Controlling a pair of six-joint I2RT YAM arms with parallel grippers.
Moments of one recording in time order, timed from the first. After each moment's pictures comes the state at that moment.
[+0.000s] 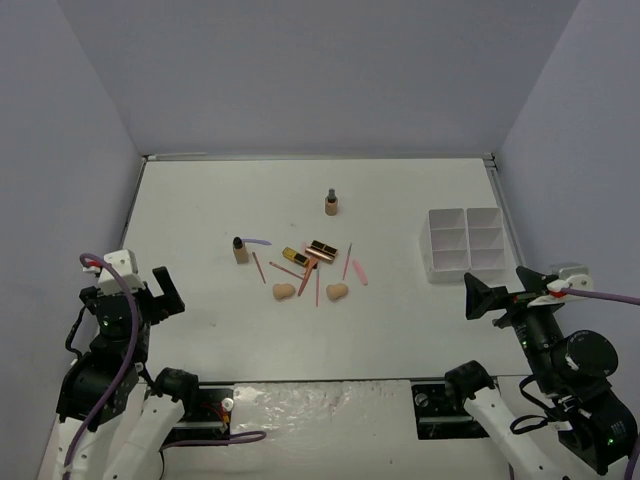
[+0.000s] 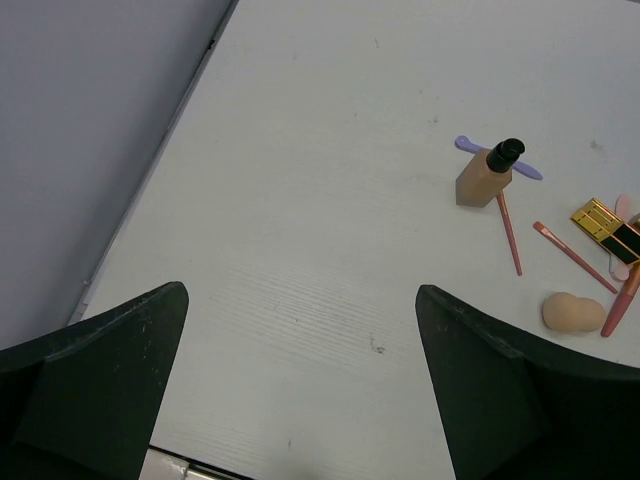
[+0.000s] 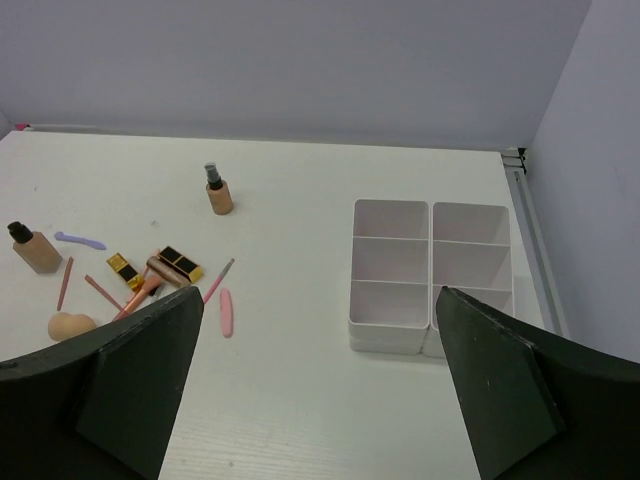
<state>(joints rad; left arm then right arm) -0.24 0.38 0.88 -0.93 -0.47 -0.24 0.40 0.27 1.04 -0.77 0.24 0.06</state>
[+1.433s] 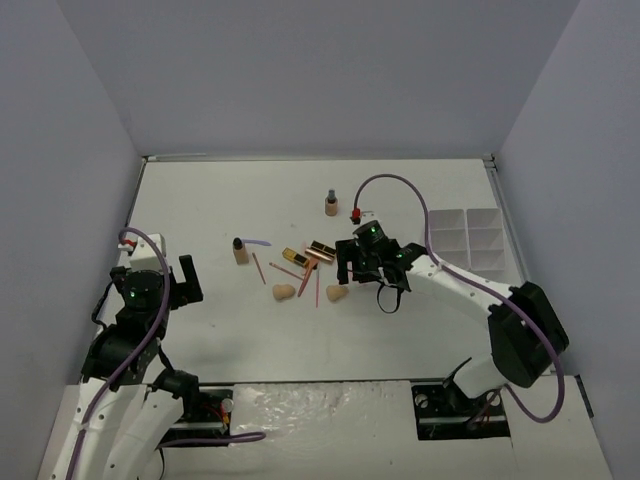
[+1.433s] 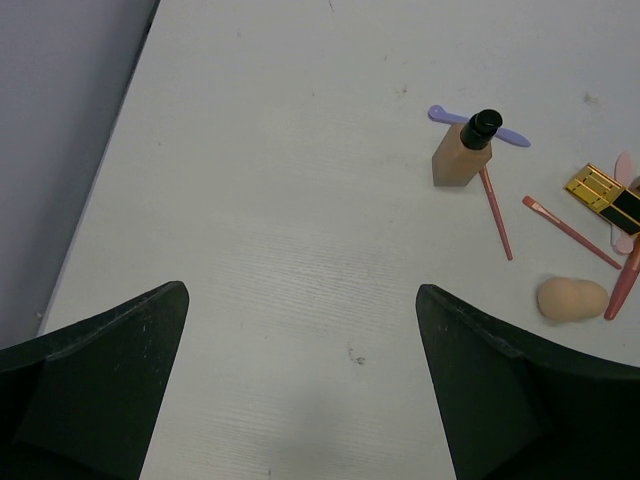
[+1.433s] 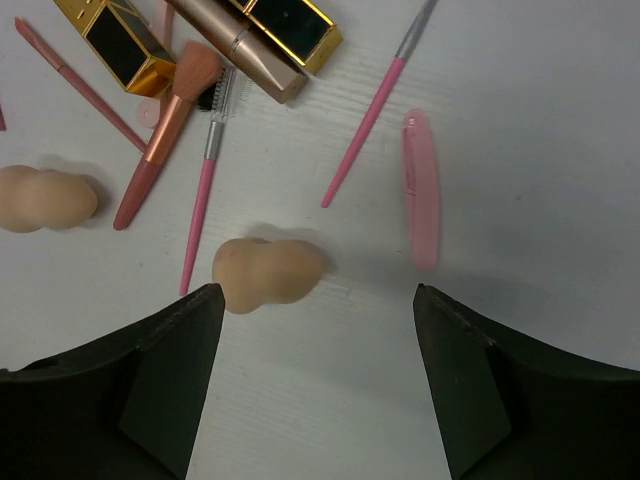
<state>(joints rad) -0.26 0.51 0.78 -0.76 -0.39 -0.21 0.66 1.48 0.91 -0.33 0.09 0.45</state>
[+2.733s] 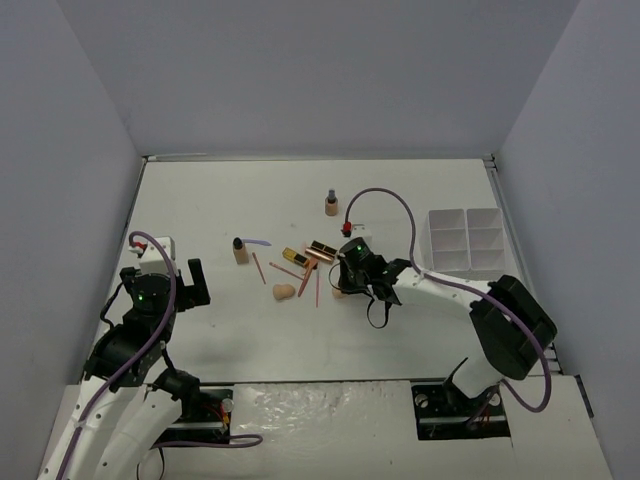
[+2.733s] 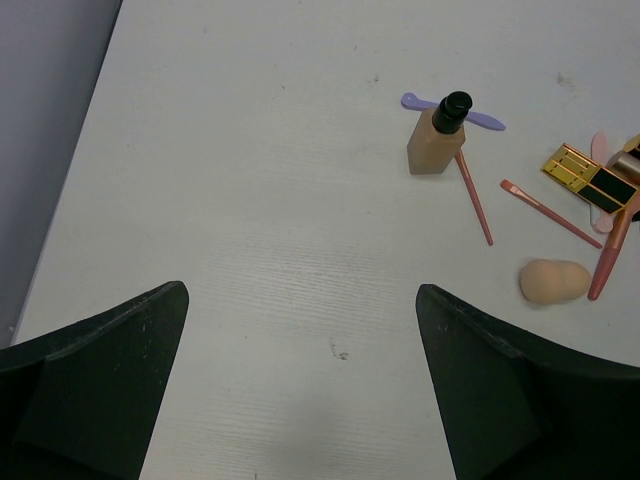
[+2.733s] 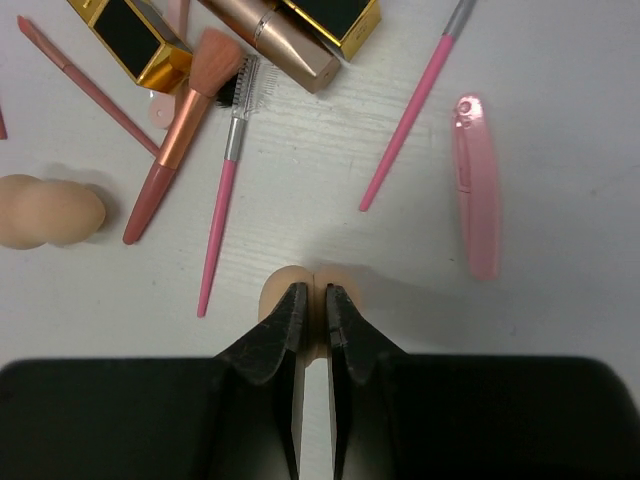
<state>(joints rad) -0.35 0.50 0.74 -0.74 -0.43 -0.23 0.75 1.56 0.81 -0.13 0.16 0.56</state>
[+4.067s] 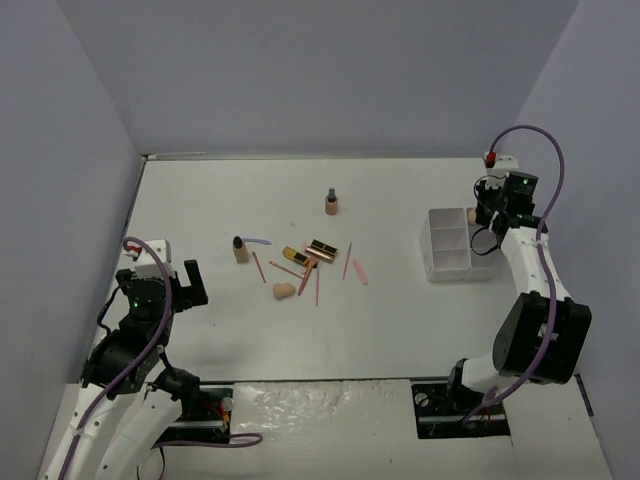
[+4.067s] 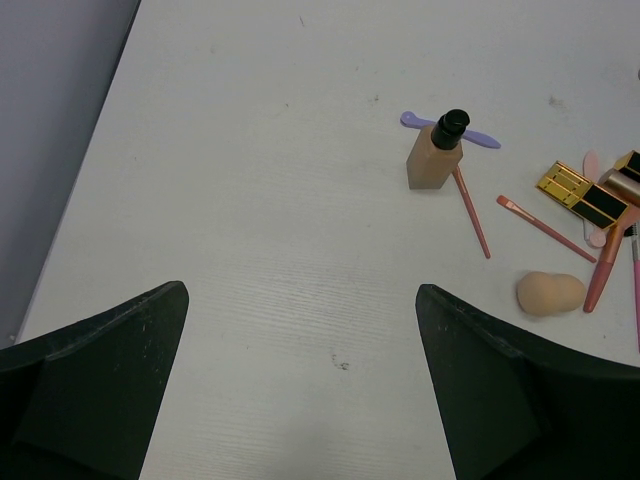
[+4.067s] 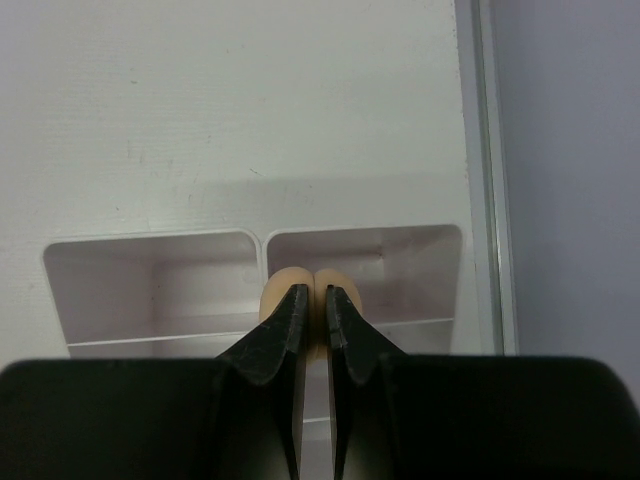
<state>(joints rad) -0.35 0.45 0.72 -0.72 -0.45 -0.22 -0.25 1.44 1.07 -0.23 -0.13 -0.20</state>
